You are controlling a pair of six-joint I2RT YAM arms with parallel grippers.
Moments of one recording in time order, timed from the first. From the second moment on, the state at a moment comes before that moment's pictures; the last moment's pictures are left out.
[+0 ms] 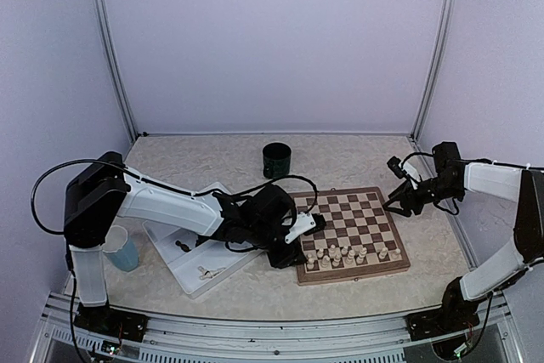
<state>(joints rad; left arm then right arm) -1.09 1.98 1.24 -0.12 0.18 0.16 -0.02 1.43 0.82 -0.47 -0.72 -0.69</state>
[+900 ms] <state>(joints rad) -1.08 2.02 1.27 -0.10 0.17 0.11 -0.02 1.44 0.82 -0.47 -0.72 -0.69</state>
